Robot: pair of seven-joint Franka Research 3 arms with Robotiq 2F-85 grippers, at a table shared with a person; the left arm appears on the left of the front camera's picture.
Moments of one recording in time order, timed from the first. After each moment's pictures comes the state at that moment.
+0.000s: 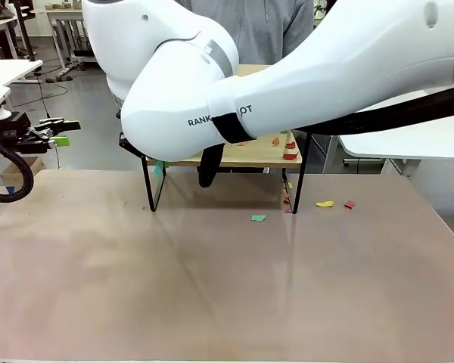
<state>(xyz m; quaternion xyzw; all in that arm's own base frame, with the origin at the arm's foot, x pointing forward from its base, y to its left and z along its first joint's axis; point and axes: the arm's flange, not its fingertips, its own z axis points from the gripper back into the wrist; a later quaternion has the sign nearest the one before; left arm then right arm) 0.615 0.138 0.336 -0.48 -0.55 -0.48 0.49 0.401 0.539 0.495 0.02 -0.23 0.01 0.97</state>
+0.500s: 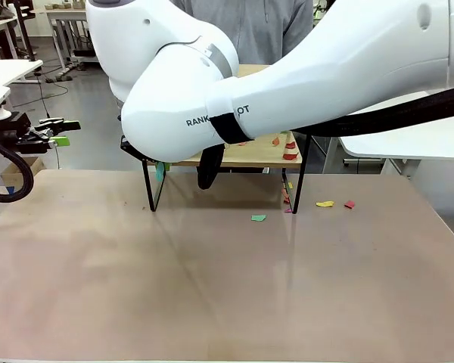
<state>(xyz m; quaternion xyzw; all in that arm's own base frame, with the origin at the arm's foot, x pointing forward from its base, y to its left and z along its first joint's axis) 0.615 0.138 0.336 -0.48 -0.55 -0.48 0.49 0.402 0.539 0.493 0.02 -0.22 0.01 0.97</state>
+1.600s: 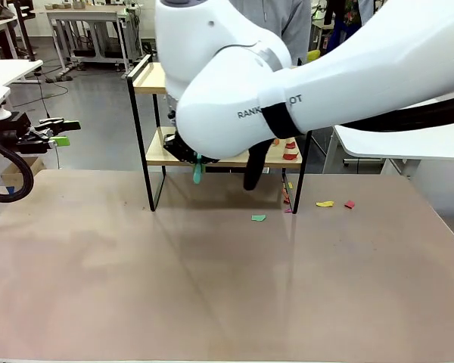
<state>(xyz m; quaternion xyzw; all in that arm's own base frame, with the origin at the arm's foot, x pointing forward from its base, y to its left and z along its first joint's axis) 0.615 0.138 0.336 -0.48 -0.55 -0.48 0.49 0.417 0.460 0.486 0.02 -0.20 -0.03 0.98</state>
